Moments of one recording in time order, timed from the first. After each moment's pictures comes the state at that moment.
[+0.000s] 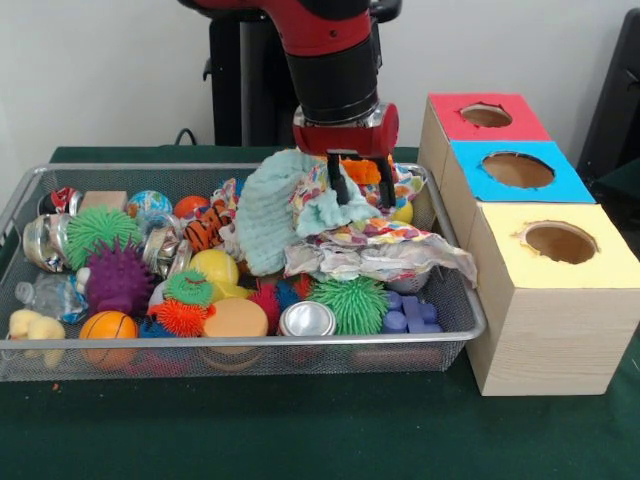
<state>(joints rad) -0.44 -0.66 0.19 1.96 0.26 0.36 1.62</state>
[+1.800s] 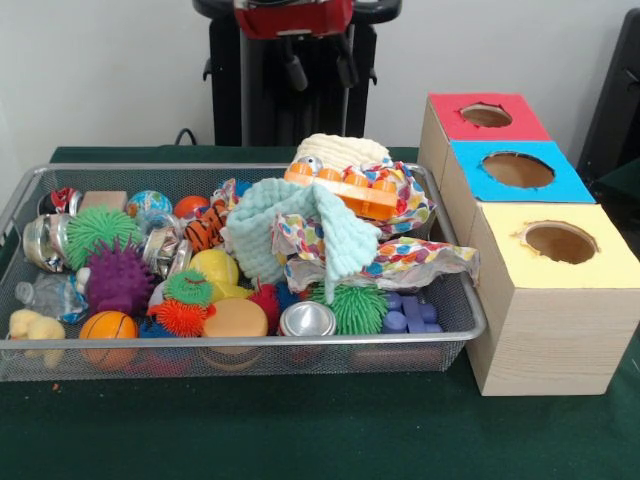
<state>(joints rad) -0.53 -0.83 0.18 1.80 0.10 0.95 1.62</state>
